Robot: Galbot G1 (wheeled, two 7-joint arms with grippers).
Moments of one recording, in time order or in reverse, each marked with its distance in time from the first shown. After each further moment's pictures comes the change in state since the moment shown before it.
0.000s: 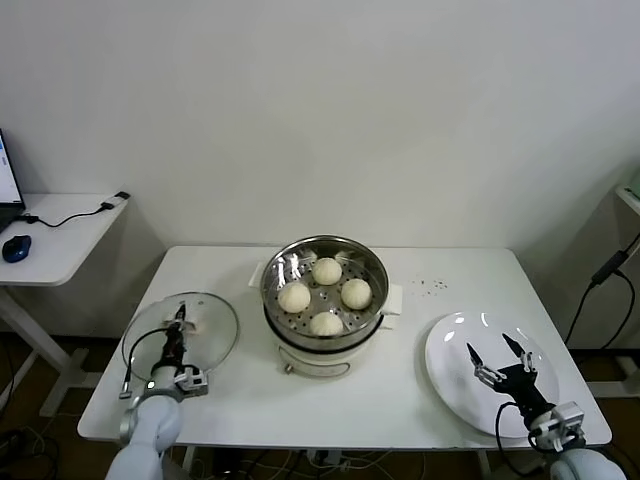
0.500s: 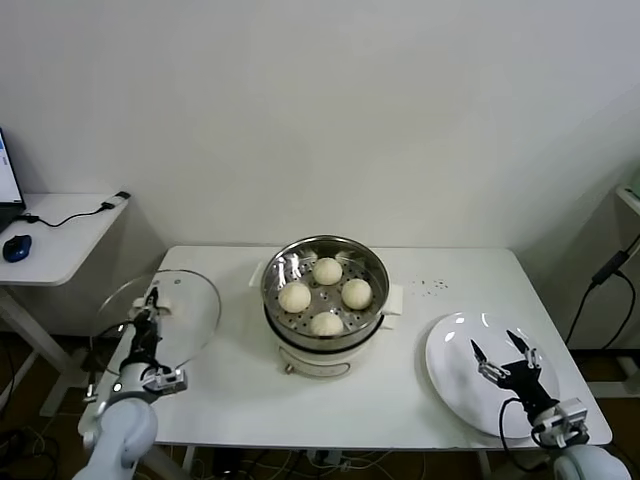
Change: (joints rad) left arm 0.176 0.108 -0.018 -0.381 -0.157 0.118 0.047; right arm 0.021 -0.013 0.006 -0.023 -0.004 0.010 -0.003
